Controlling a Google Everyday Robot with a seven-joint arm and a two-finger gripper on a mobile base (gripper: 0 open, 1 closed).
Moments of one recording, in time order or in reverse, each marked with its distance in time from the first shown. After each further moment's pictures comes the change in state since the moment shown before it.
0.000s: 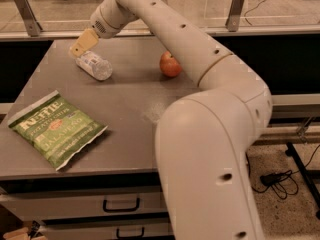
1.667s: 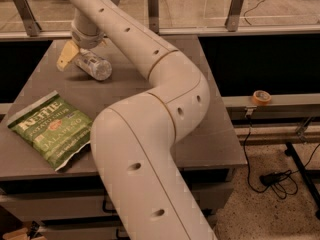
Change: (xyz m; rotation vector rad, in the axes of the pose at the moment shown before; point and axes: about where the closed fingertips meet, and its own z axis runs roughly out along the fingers) arm 0.027 0.010 0.074 0.076 0.335 0.209
